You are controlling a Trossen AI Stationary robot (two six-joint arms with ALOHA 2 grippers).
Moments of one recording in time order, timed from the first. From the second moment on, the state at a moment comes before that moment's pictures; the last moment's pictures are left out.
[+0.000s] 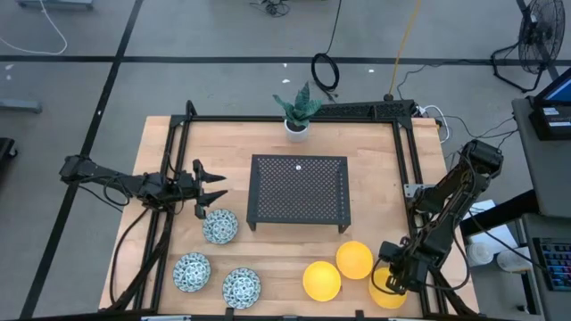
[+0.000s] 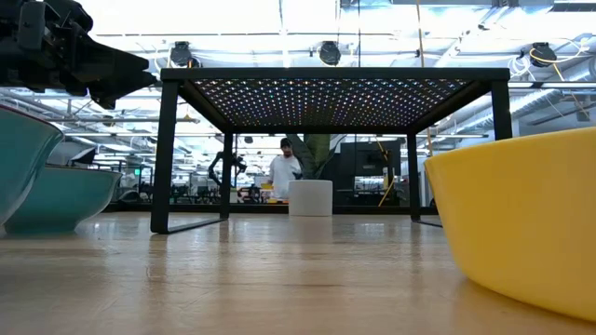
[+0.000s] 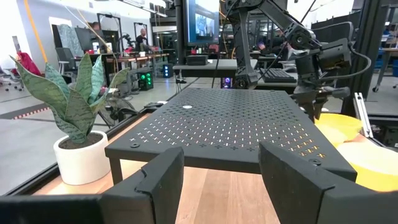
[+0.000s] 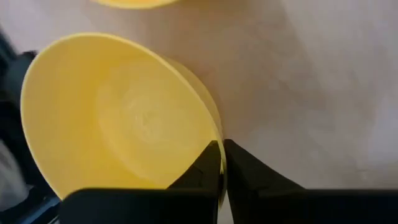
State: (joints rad) left arm -0.24 0.29 0.02 0.34 -0.39 0.02; right arm 1.07 1.35 0.66 -0.54 -0.03 1.63
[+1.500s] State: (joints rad) left arm -0.24 0.29 0.02 0.34 -0.39 0.02; right arm 0.62 1.07 0.66 0.10 0.37 0.16
